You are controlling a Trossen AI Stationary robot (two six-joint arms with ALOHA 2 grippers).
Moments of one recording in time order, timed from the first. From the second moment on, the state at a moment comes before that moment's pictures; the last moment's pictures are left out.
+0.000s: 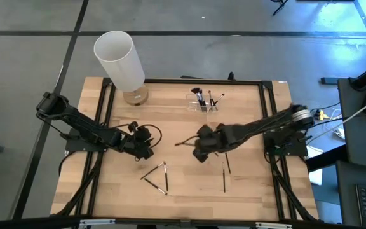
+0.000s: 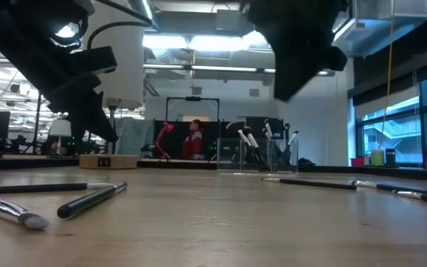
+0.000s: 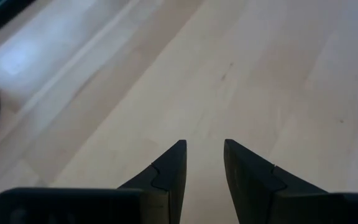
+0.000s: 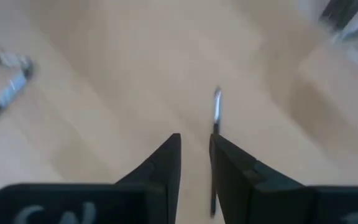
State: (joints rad) left arm -0.35 1.30 0.51 -0.25 -0.69 -0.72; right arm 0.23 1.67 1.35 -0.91 0.38 0.95
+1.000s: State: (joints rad) left arm -0.32 1.31 0.51 -0.16 -0.74 -1.16; right arm -0.13 1.30 1.05 -0.40 0.86 0.57
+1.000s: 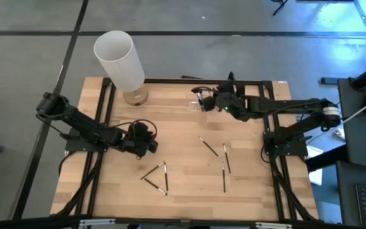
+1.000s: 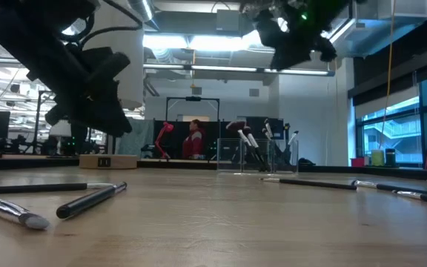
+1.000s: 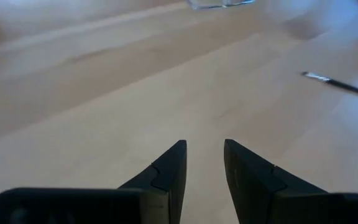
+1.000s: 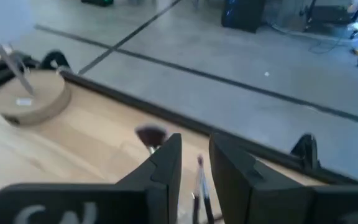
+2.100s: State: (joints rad) left arm -0.41 1.96 1.33 -0.75 -0.33 -1.62; right arm -0.12 0.51 0.60 -0.28 0.34 0.41
